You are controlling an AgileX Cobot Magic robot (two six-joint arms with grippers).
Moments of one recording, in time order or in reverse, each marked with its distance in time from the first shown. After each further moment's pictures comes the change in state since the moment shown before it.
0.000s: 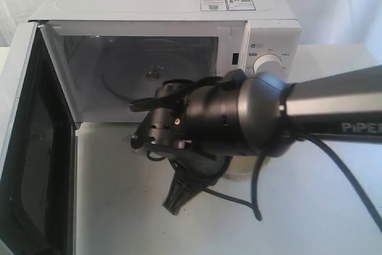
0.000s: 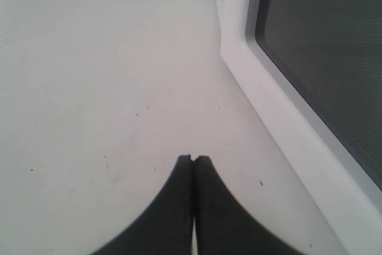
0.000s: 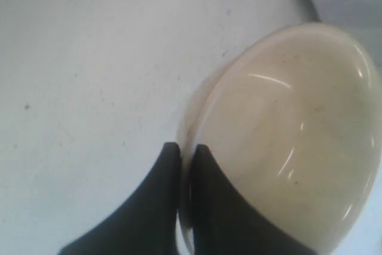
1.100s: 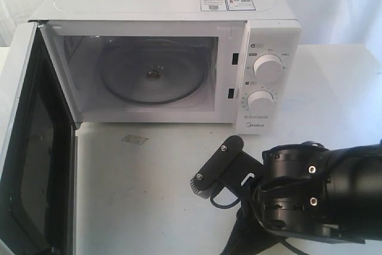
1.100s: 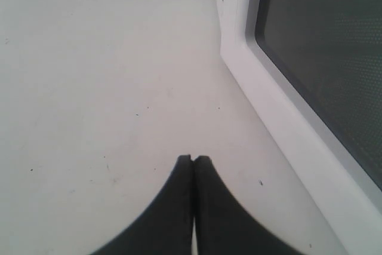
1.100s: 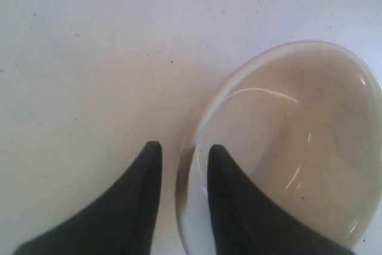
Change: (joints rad) left arm 0.000 0.000 0.000 0.000 0.000 0.000; right arm 0.000 -0.300 0.482 -0.023 -0.254 0.229
